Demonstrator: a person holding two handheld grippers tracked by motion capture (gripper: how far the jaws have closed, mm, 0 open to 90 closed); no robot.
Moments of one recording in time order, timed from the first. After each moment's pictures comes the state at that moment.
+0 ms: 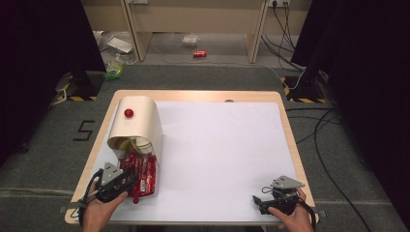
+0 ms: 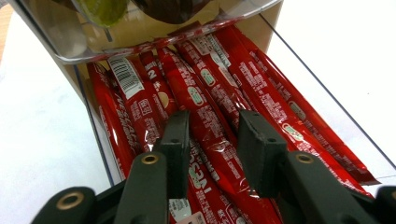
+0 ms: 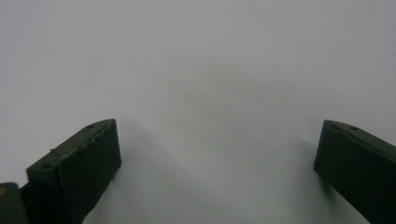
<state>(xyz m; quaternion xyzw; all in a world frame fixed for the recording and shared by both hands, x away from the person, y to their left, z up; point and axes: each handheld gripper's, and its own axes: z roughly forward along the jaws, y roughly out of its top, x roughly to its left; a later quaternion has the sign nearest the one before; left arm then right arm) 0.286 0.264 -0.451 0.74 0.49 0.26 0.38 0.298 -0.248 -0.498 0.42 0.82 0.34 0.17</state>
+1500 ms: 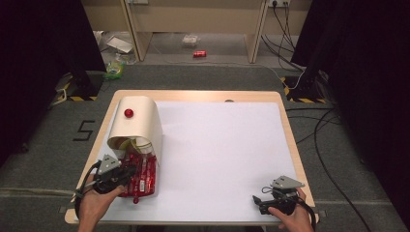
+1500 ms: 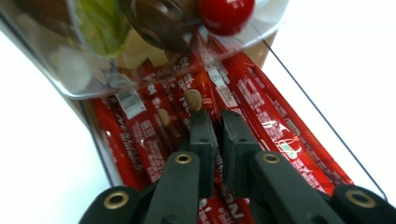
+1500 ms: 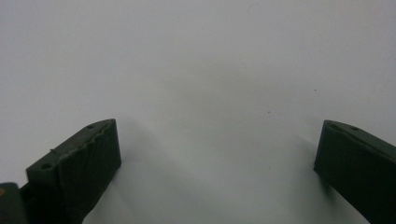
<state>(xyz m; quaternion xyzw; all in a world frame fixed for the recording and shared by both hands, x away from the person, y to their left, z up) 0.301 0.272 -0.432 0.75 0.49 0.22 0.38 0.298 -0.248 -0.498 0.43 0.82 0.34 0.17</state>
